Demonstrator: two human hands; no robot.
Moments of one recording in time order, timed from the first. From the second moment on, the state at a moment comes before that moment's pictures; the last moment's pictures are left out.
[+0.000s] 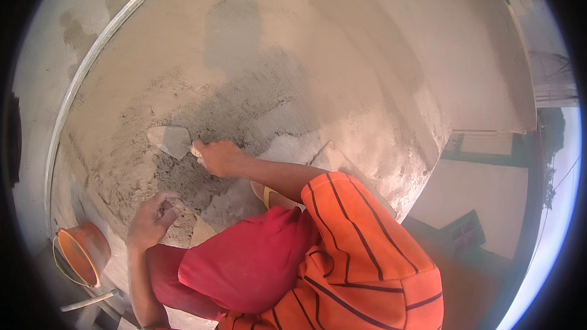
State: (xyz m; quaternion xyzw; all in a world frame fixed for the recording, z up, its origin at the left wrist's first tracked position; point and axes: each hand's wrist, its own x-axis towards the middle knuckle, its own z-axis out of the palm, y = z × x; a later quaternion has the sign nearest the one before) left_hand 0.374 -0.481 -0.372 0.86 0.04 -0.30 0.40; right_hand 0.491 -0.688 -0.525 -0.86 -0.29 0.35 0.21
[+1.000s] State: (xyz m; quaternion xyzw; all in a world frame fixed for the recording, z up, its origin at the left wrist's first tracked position) left_hand 0.317 -0.439 -0.423 0.48 0.41 -0.31 0.71; right_hand 0.879 -0.895 -0.552 -0.97 0.07 -0.05 0.25
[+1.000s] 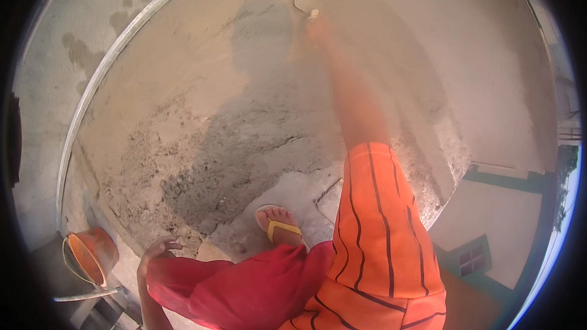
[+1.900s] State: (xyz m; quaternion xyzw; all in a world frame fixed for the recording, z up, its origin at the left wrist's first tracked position) left_hand 0.339 -0.382 -0.457 0.53 0.45 -0.39 0.60; right_hand 0.853 -1.052 -0.533 -0.97 0.20 0.10 0.04
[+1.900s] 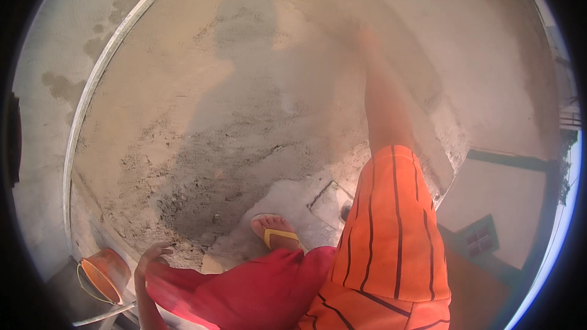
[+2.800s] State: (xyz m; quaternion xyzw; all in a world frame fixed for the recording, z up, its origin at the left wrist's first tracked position) left_hand 0.411 -0.405 -0.437 0.62 0.35 -0.38 0.59; right_hand 0.742 -1.109 -0.591 -0.95 0.21 -0.07 0.19
